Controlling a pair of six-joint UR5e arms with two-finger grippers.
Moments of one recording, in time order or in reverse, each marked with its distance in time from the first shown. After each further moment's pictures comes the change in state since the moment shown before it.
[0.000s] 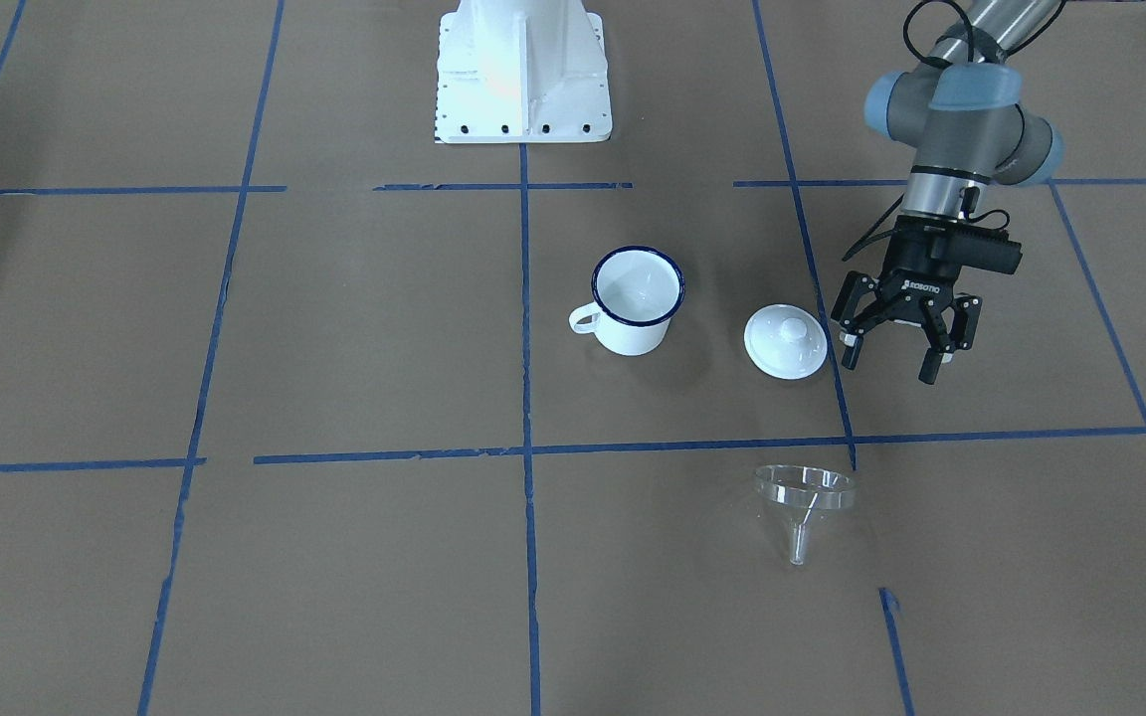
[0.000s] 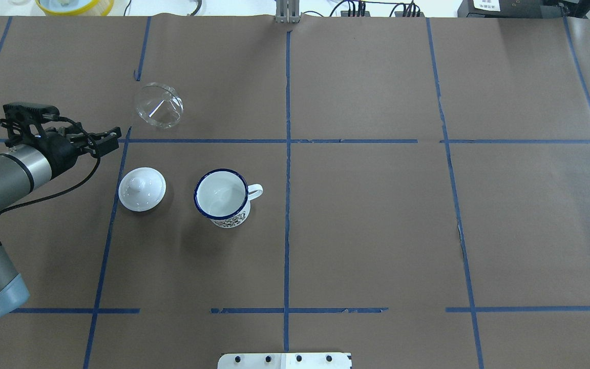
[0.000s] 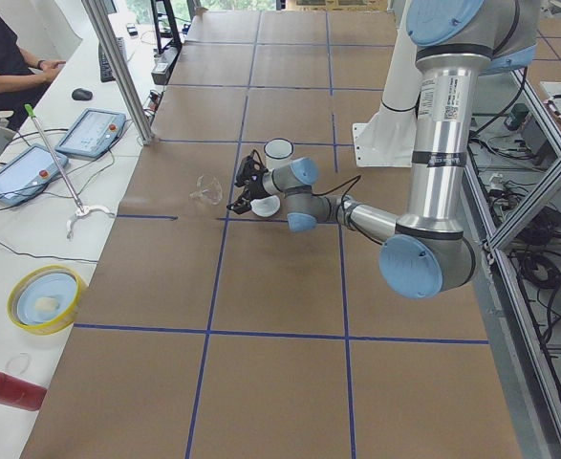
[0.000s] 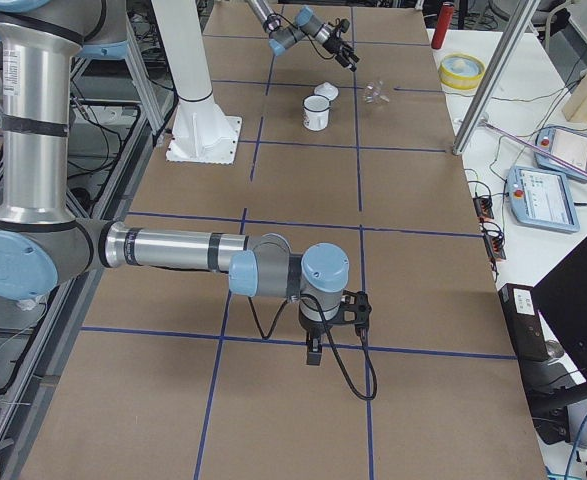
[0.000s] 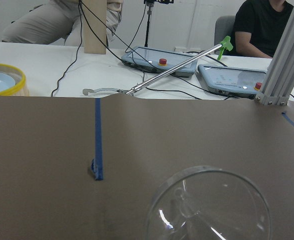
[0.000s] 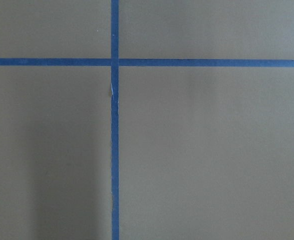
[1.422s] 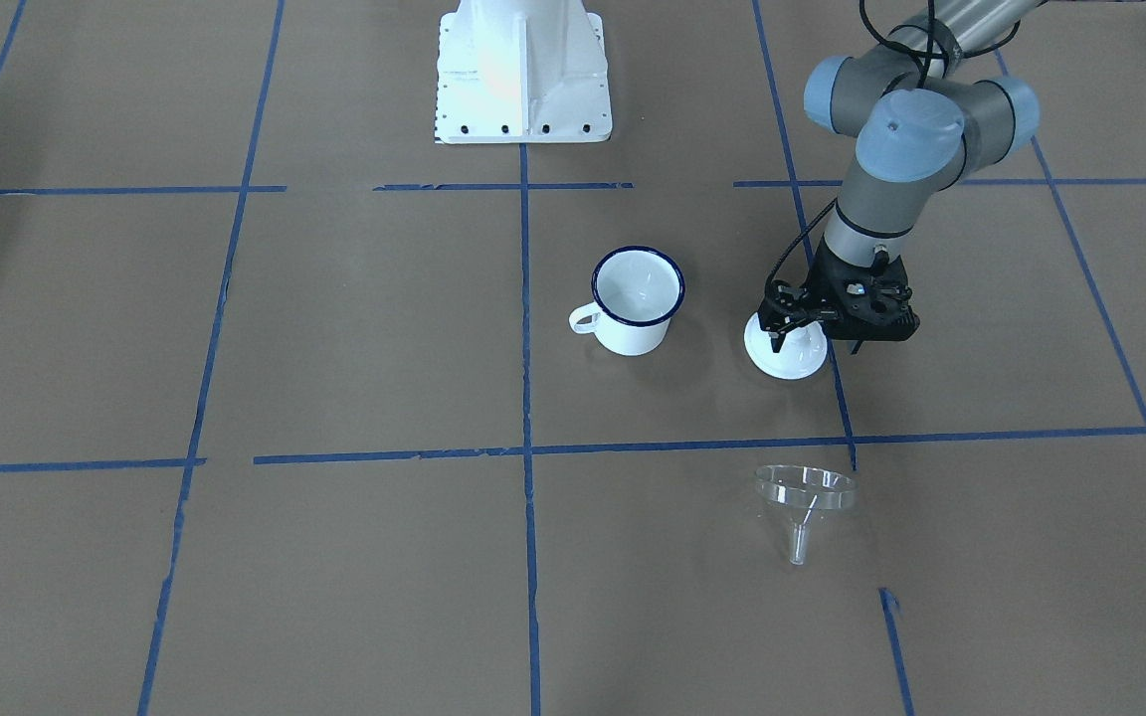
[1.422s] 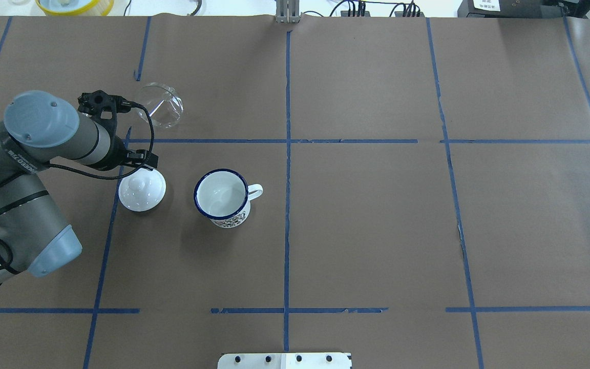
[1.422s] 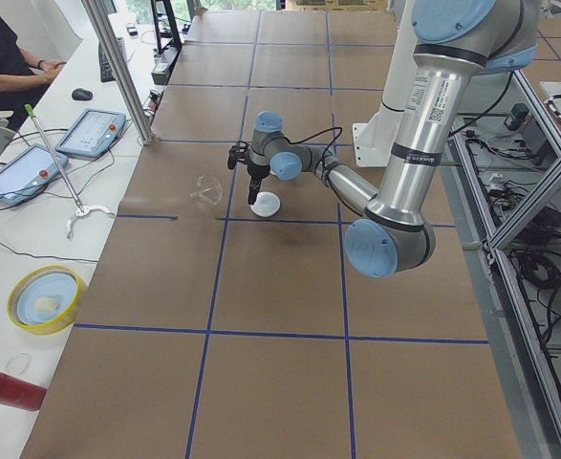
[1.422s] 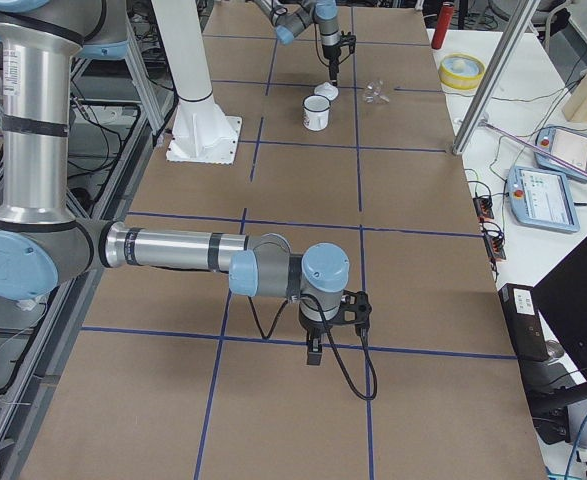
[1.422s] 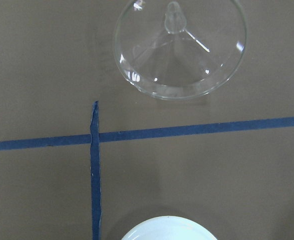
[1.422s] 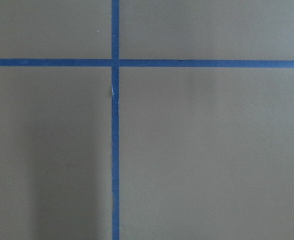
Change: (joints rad) left arm -0.071 -0.251 0.003 0.726 -0.497 0.029; right arm 0.000 0.001 0.000 0.000 0.000 0.000
